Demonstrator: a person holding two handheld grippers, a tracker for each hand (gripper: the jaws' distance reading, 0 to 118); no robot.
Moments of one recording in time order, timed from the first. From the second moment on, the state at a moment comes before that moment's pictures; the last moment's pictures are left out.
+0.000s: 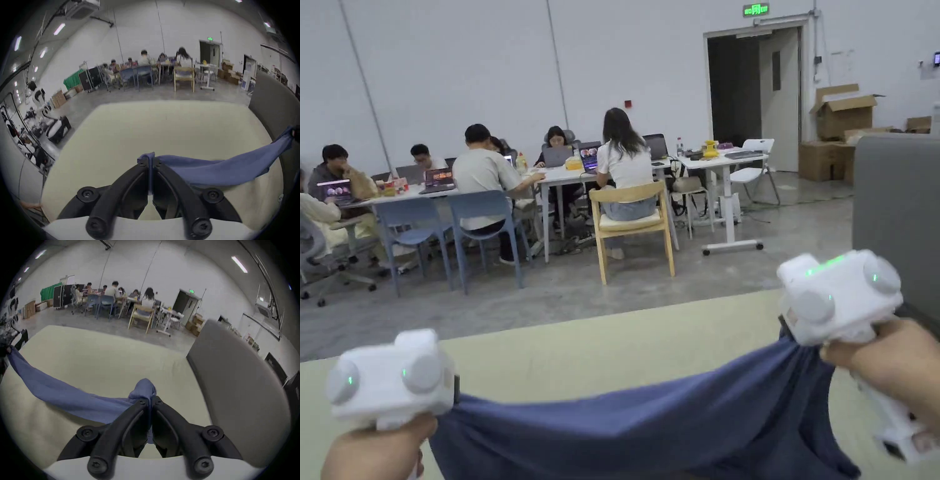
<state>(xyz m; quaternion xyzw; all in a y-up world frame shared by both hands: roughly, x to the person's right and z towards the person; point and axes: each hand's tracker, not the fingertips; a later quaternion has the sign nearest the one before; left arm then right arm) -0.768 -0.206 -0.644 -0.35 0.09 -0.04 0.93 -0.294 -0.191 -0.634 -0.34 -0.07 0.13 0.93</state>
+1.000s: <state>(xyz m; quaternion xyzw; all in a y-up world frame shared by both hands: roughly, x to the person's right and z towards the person) -0.842 -0.350 -0.230 -0.47 -0.03 0.04 0.88 -0.219 -0.359 -0.206 -0.45 0.03 0.03 0.89</state>
